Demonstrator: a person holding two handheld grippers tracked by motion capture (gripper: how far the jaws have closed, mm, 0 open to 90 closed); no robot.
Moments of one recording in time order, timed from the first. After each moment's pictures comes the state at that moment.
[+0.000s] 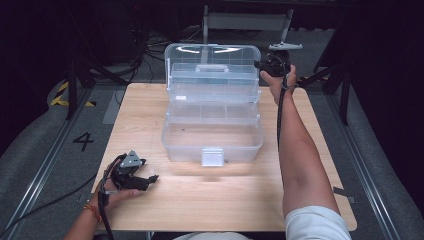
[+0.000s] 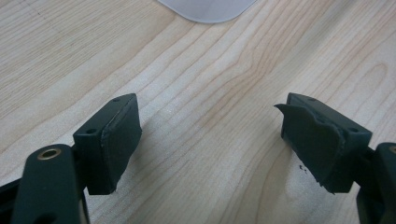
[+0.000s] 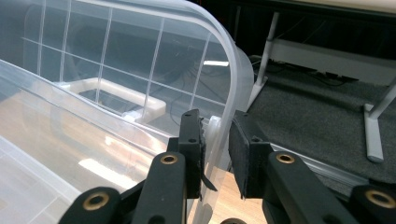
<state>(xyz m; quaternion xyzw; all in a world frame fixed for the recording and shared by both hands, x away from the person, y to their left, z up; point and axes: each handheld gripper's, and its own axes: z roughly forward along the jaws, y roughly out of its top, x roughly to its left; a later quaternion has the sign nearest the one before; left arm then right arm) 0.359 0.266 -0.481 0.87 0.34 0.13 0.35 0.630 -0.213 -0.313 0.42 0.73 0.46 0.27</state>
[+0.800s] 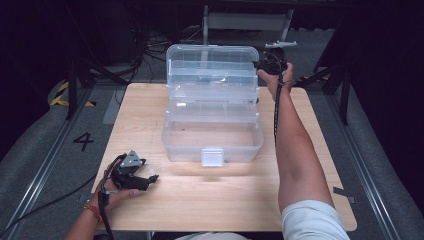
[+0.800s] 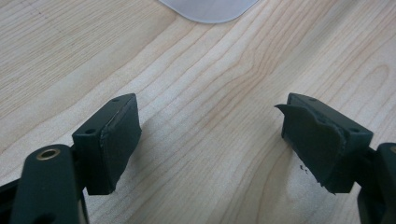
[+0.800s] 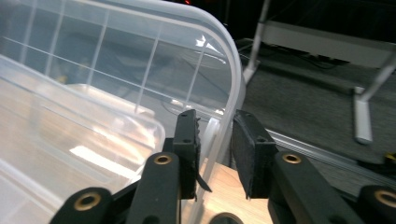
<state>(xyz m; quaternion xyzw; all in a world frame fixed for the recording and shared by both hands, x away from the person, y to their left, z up) 0.359 0.266 -0.481 0.86 0.34 0.13 0.35 0.648 -0.208 -0.319 0.45 0.74 0.42 0.28</state>
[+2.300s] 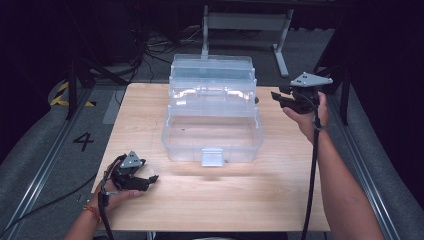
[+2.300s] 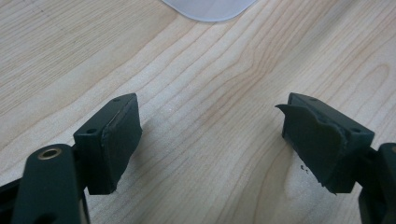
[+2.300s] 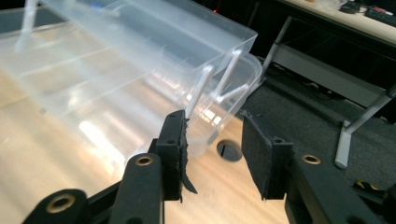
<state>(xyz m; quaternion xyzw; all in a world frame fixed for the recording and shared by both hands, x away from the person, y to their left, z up) 0.357 0.265 -0.481 0.86 0.34 0.13 0.35 0.481 -0.256 -0.307 0.33 0.78 0.43 0.31</state>
